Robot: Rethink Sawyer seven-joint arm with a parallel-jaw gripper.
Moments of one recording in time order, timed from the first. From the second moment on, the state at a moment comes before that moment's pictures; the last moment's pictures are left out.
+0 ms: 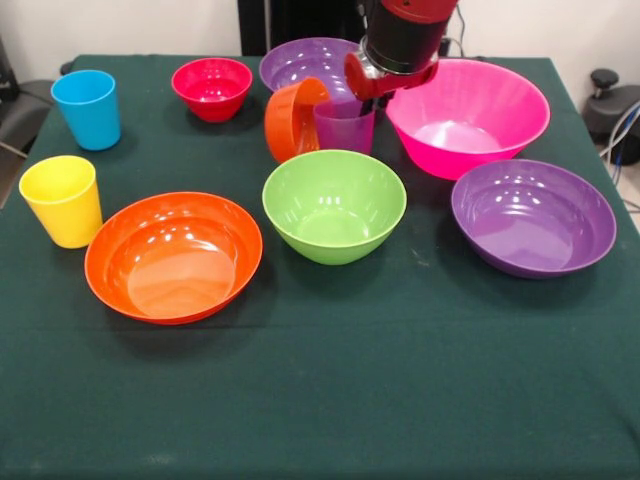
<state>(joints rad) -0.20 -0.52 0.13 1.69 -0.45 0.65 1.56</state>
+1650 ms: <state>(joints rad) -0.21 -0.53 0.14 1.74 -0.47 0.52 1.56</state>
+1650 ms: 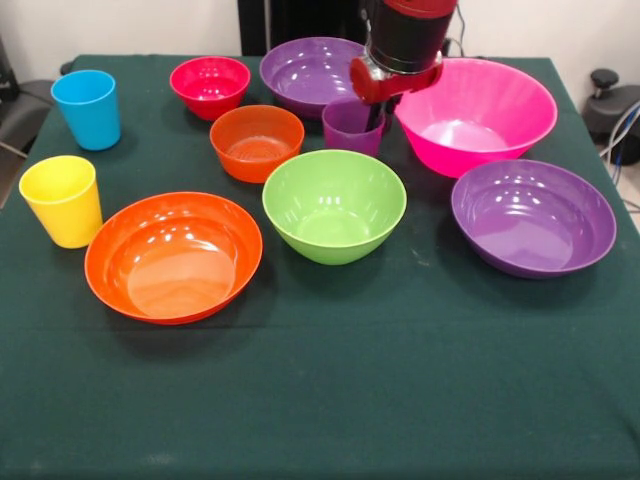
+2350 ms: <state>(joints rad) -0.18 -0.48 0.12 1.73 -0.57 0.36 1.56</state>
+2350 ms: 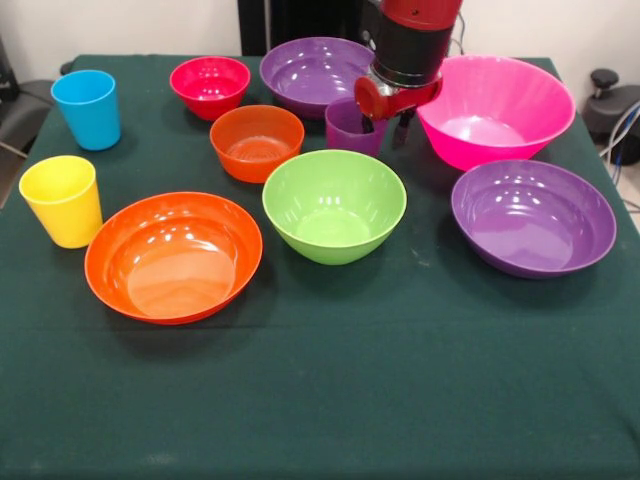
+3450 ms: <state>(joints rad) -0.25 -0.61 0.14 1.86 -0.57 0.38 1.56</state>
